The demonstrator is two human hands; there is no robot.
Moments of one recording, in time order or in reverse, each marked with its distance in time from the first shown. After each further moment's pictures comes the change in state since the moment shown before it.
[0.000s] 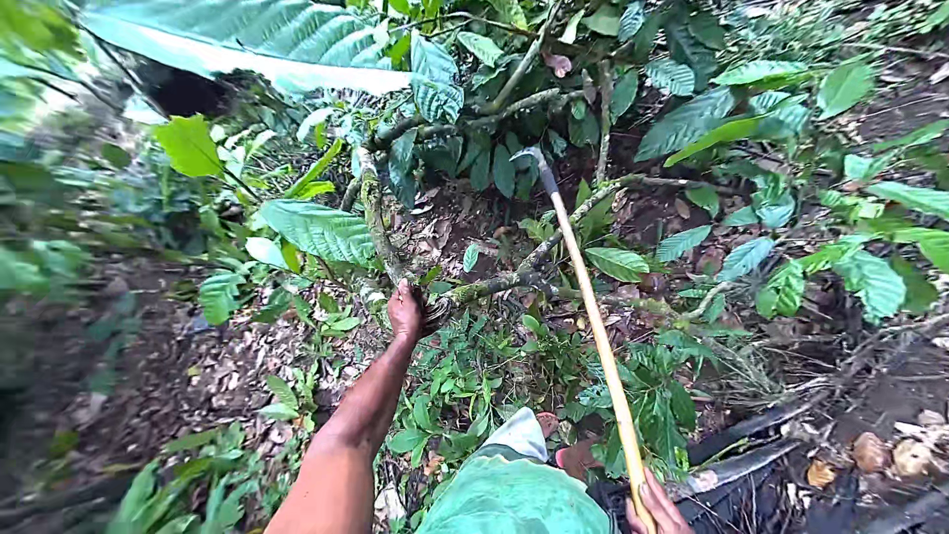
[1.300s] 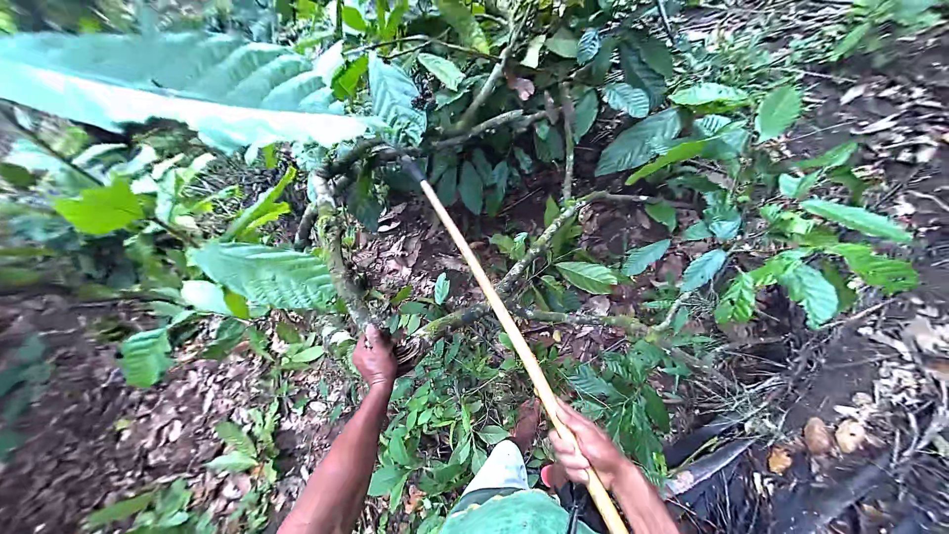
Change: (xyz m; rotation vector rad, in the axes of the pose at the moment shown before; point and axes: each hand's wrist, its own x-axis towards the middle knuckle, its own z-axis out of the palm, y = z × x) left_hand 0.003 -0.002 0.017 0.148 0.100 0.065; right_hand 0.159 -0.095 0.062 0.056 -0.431 0.156
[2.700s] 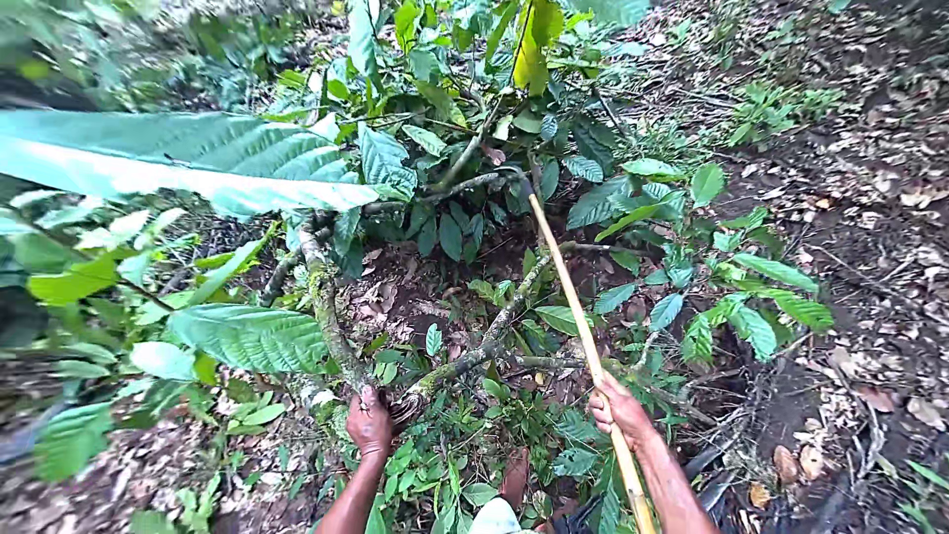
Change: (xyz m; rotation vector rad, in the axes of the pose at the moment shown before) left_hand 0.001 -0.003 -0.001 0.036 -0.004 -0.001; right_hand 0.039 -0.119 -0.034 -0.173 0.595 -0.312
